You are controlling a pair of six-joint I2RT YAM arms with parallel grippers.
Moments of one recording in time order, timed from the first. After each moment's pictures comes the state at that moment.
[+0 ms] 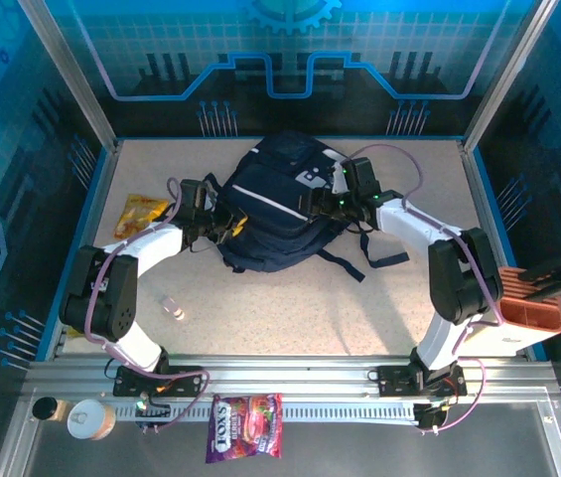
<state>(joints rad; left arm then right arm) -0.19 1.62 0.91 -0.06 0.49 -1.17 0.36 1.76 1.22 -0.24 -0.42 0.53</state>
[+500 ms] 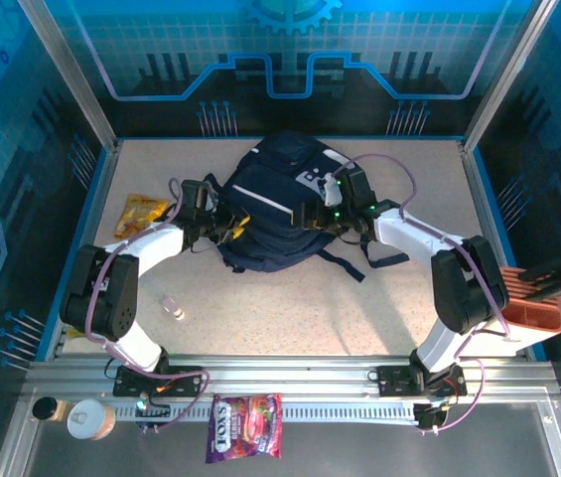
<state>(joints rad) -0.19 1.63 0.91 -0.06 0.51 -1.17 0.43 1.68 1.13 -0.25 -0.51 0.52</state>
